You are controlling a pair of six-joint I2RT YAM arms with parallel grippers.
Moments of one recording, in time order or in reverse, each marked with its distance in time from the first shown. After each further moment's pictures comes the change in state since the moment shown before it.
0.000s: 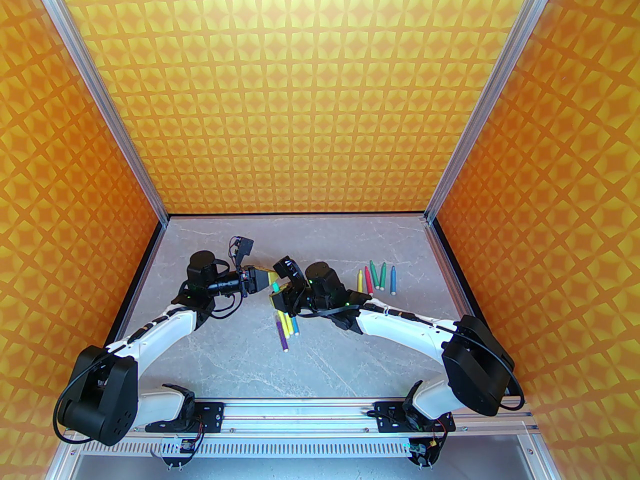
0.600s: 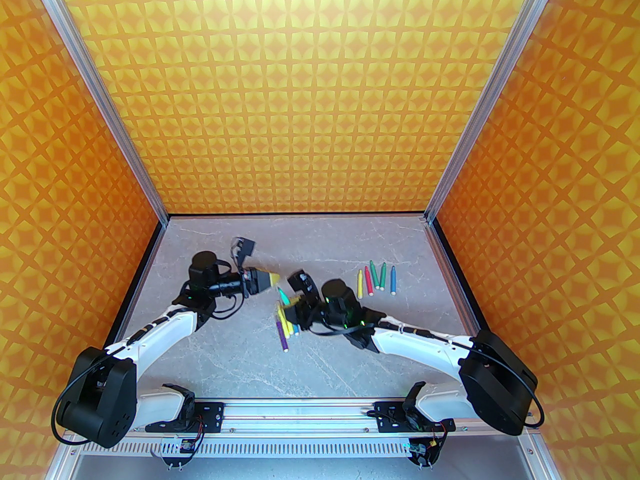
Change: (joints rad) left arm 0.016 -0.003 0.004 0.001 -0.054 -0.051; right arm 0.000 -0.137 -0.285 0.100 0.001 0.027
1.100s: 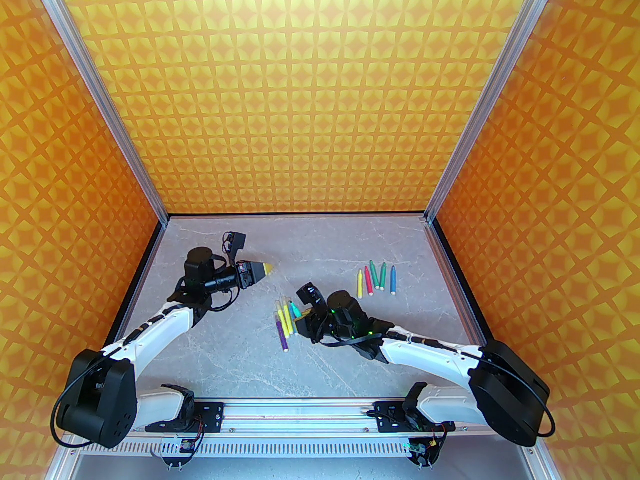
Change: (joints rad) left arm 0.018 -0.023 0.077 -0.246 -0.169 0.083; right arm 0.000 -0.090 -0.061 -0.092 0.169 -0.001
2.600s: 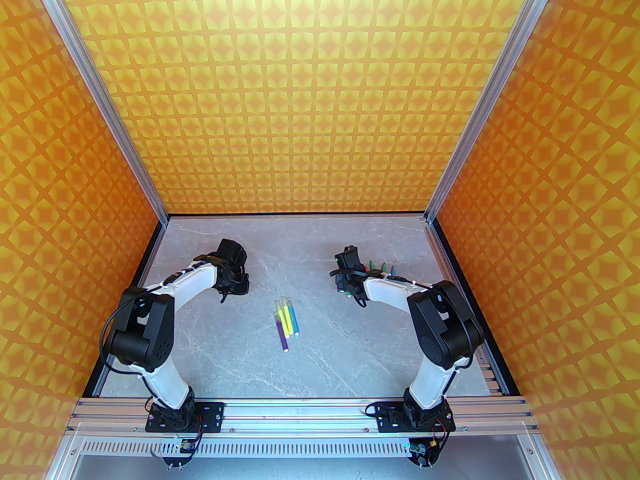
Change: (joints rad) left arm -0.010 0.480 0.381 -0.837 -0.705 0.370; right arm -0.403 0.530 0.451 -0.365 0.476 0.143
